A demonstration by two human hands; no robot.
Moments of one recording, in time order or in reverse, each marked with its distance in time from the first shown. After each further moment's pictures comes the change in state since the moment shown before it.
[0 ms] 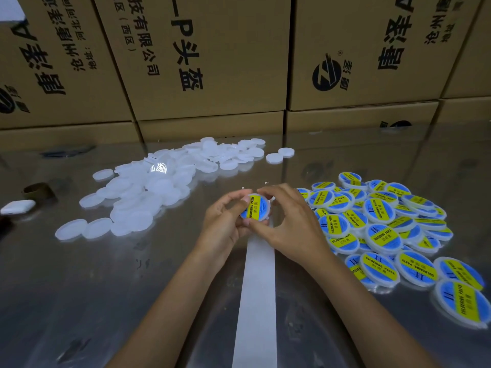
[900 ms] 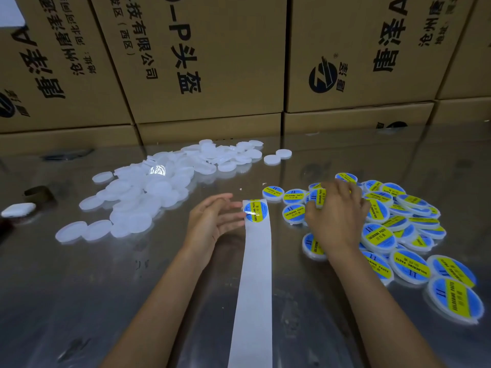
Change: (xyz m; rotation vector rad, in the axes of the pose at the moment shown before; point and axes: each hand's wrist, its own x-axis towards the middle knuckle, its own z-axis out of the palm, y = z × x) left_hand 0.012 0.000 -0.025 0.046 0.121 0.029; right_hand 0.005 0.046 -0.035 -0.647 0.169 0.457
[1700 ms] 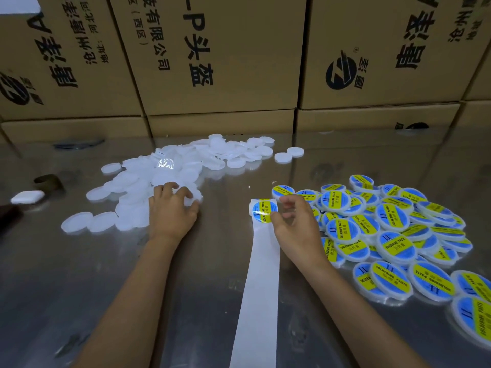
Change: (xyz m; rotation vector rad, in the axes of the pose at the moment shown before) left_hand 0.054 0.005 -0.087 1.530 0.378 0.416; right_hand -0.035 -0.054 0.028 0.833 -0.359 0.109
